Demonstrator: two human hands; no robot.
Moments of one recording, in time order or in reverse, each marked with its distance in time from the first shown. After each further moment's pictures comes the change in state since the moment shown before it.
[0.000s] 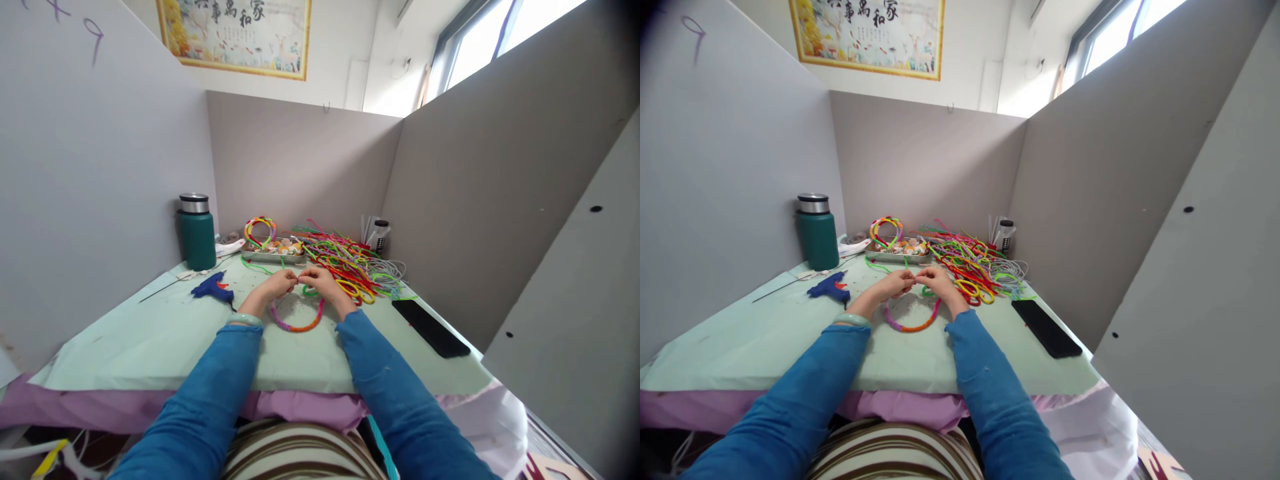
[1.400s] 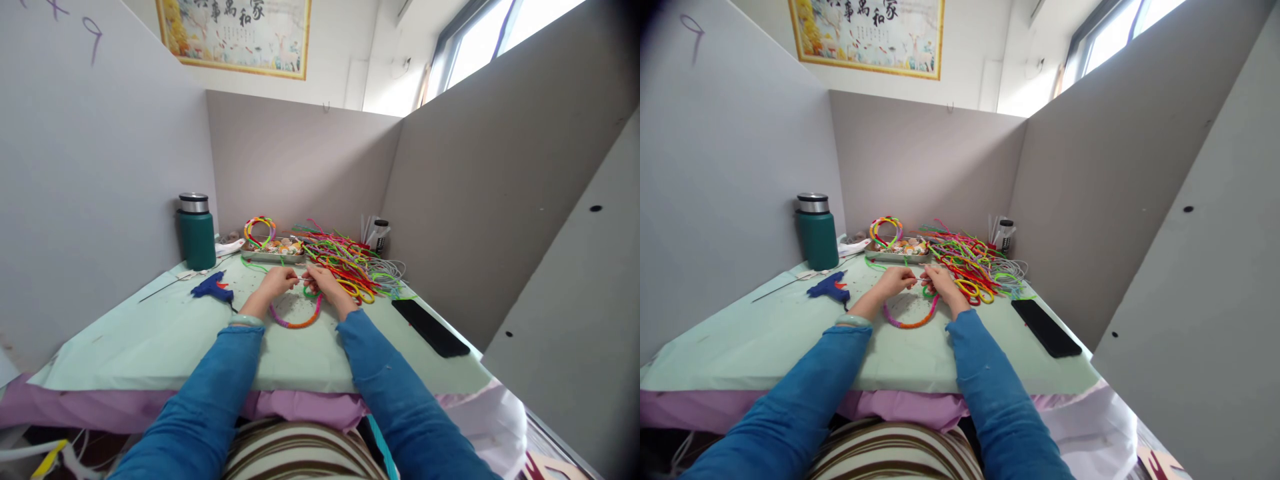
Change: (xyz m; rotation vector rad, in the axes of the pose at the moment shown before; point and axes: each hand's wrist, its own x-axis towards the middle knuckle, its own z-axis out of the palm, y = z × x) left_hand 0.017 -0.015 -0.004 0.480 0.202 0.247; right_hand 0.001 -0.001 0.001 0.208 0.089 0.310
